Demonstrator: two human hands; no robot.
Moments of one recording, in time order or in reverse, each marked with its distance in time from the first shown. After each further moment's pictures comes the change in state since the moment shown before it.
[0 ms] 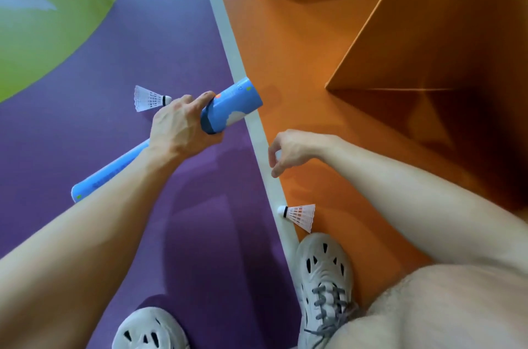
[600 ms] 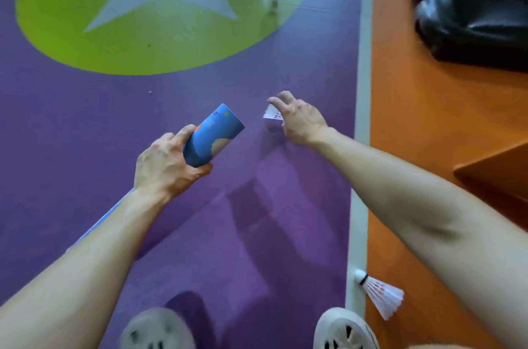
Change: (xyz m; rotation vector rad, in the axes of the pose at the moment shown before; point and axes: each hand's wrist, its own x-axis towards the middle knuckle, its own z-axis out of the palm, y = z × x) left_hand -0.169 -0.161 -0.060 0.001 0.154 -0.685; right_hand 0.165 -0.218 -0.042 -0.451 0.553 -0.491
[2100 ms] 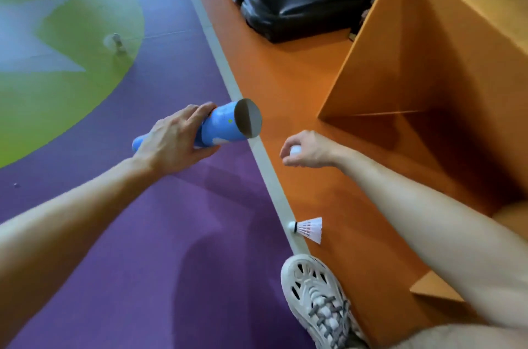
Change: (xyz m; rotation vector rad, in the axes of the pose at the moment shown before) left_hand 0.052 0.202 -0.003 -0.153 -0.075 1.106; right_hand -0.289 0.092 -0.057 0.661 -0.112 0.656
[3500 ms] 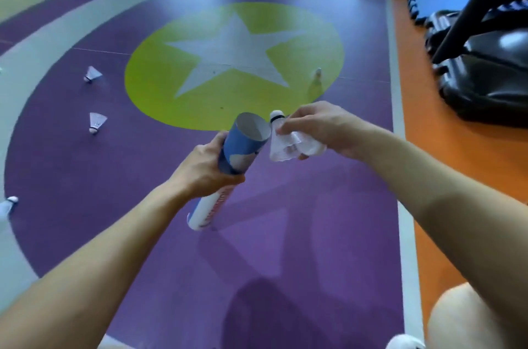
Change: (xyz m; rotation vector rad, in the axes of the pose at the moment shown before) left_hand -0.247 -0.067 -0.189 -0.222 0.079 -0.906; right_hand -0.049 -0.406 0.025 0.260 -0.241 -0.385
